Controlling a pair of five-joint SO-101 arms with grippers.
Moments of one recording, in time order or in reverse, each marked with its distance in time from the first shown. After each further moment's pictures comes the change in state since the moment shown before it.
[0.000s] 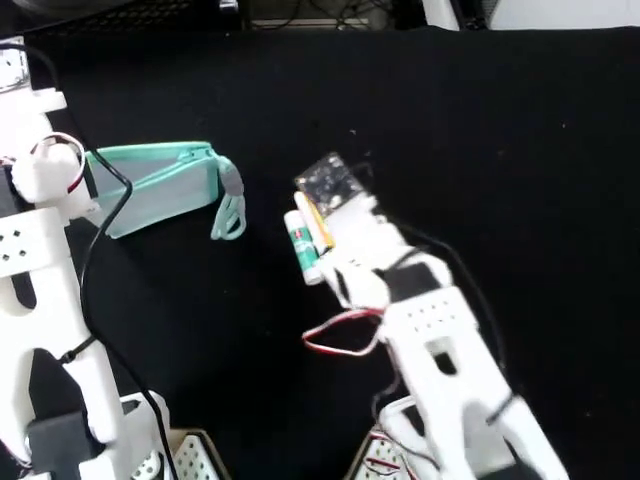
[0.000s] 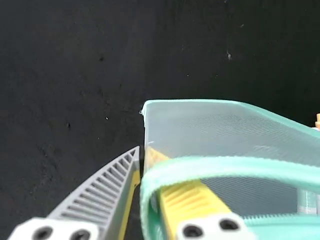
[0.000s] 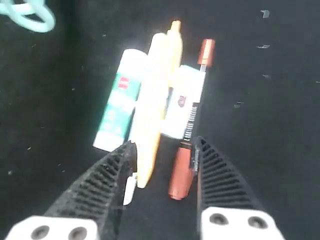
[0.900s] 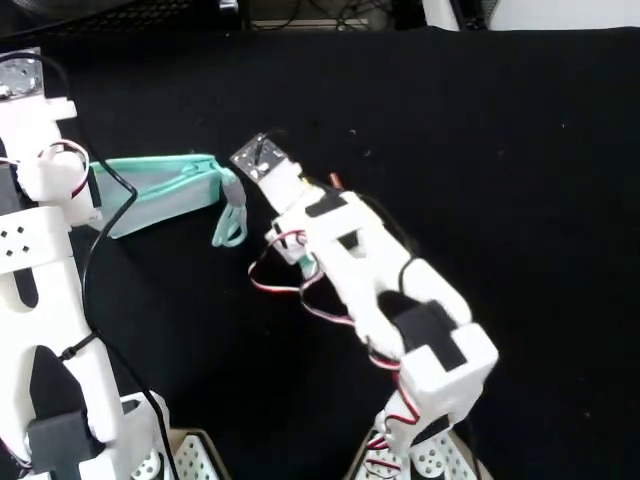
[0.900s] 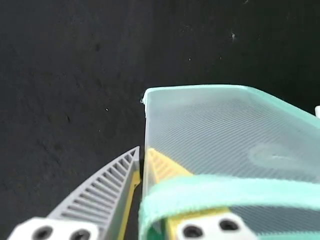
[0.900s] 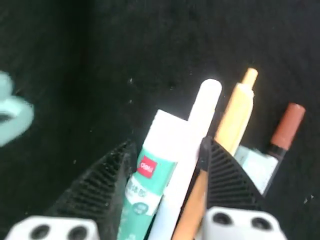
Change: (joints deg) left arm -0.3 0.1 2.9 0.1 -3.5; right arm -6.1 50.5 -32.3 -7.2 -0.3
